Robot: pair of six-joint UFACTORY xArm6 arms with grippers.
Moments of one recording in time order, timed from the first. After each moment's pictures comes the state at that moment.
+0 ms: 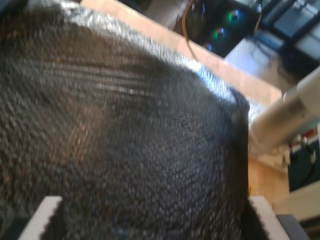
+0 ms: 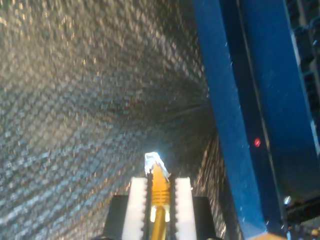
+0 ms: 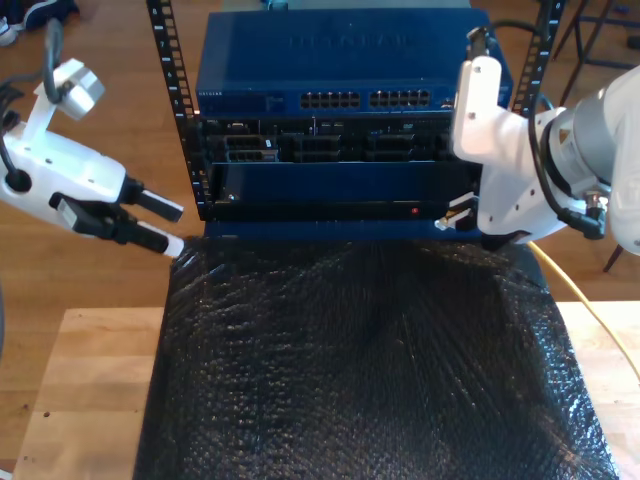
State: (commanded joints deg) left arm 23.3 -10.8 -63.4 -43.5 102.3 -270.1; right arm 12.4 -25.7 -41.5 19.6 42.6 -82.0
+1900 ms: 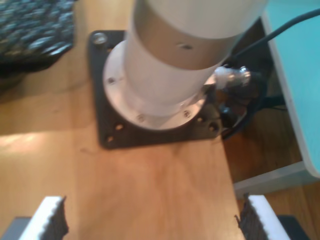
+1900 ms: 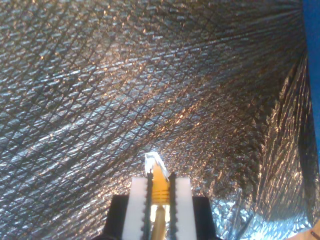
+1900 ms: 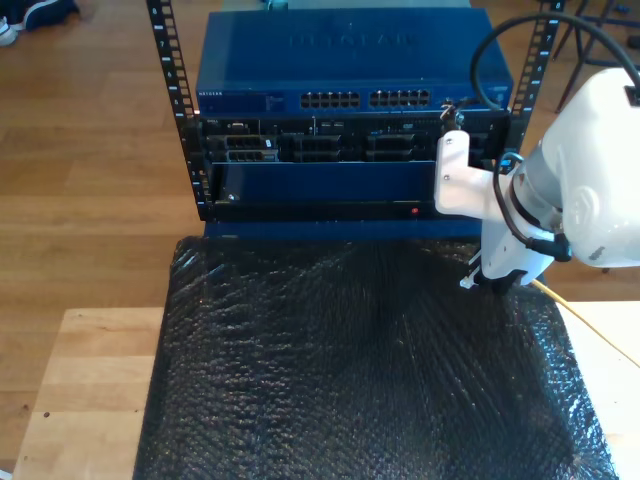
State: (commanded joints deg) left arm 66.2 -22.6 -33.5 2.5 97.1 -198.1; right arm 12.4 -17.6 -42.3 7.6 45.8 -74.0
